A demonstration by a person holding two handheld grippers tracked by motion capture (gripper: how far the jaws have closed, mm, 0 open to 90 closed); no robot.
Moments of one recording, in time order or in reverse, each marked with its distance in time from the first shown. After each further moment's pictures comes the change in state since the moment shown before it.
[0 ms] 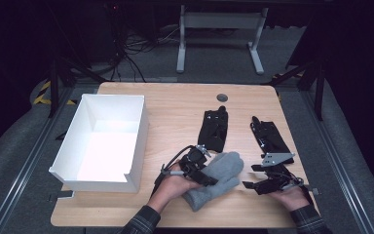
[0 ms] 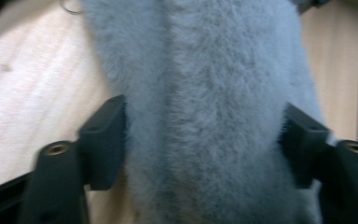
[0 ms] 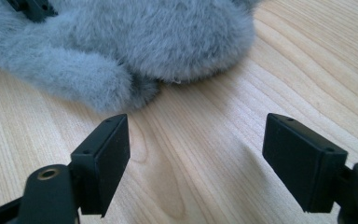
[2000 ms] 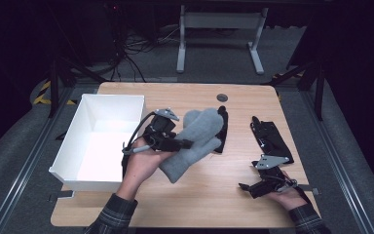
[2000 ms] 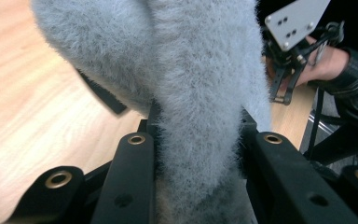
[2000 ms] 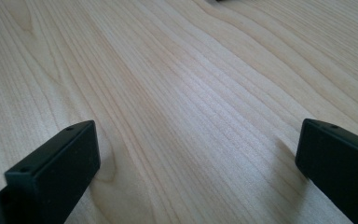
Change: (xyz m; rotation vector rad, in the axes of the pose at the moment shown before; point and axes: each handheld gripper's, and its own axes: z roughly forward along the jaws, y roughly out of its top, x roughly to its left) left arm -0.029 0.022 -0.170 -0.235 0.191 -0.030; right arm 0.000 -0.009 0.023 -0.042 -0.082 -0.051
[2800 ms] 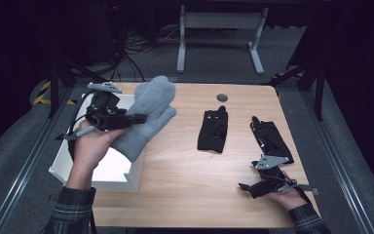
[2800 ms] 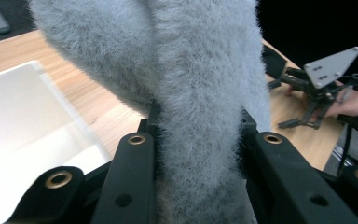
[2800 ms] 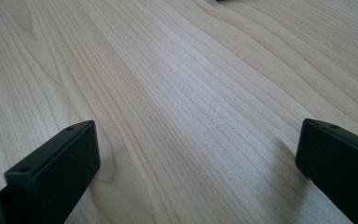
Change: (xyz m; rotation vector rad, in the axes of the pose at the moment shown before) left arm 0.045 -0.014 -0.122 -0.116 0.179 -0.126; right arm 0.000 0.000 0.000 0.000 0.000 0.001
